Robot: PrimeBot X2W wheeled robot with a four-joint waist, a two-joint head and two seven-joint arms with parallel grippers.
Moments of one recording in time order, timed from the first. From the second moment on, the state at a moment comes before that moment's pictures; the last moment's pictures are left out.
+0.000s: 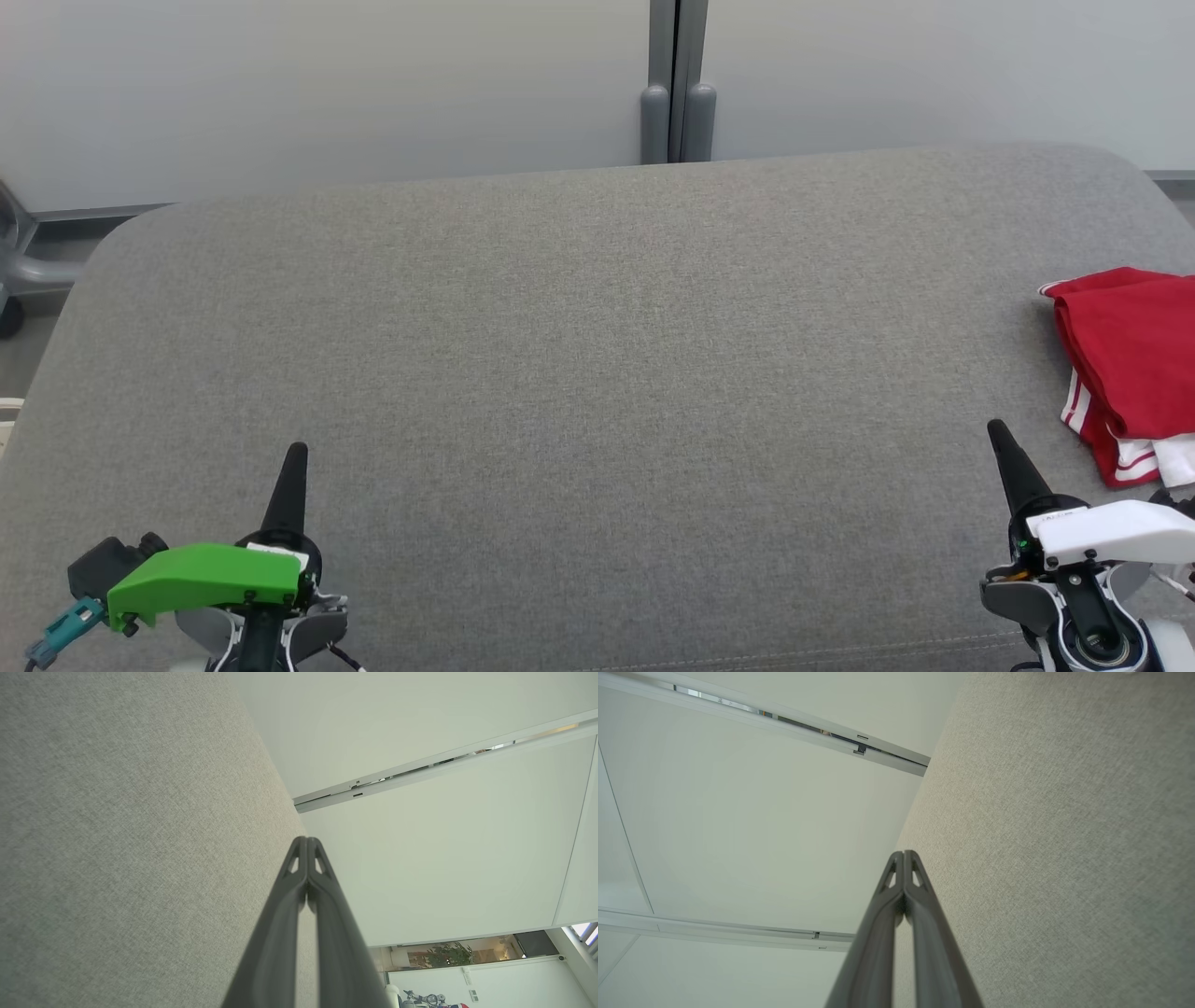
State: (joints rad) left arm -0.09 0.16 -0.11 0.24 -1.43 -0.02 -0.03; right arm -0.08 -0.05 -0.17 0.22 1.24 0.13 0.13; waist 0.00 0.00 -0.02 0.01
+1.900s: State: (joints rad) left arm -0.15 0.05 -0.01 0.29 -1.63 -0.13 0.03; right arm -0.10 -0.05 -0.24 0.24 1.60 0.13 0.20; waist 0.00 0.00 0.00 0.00
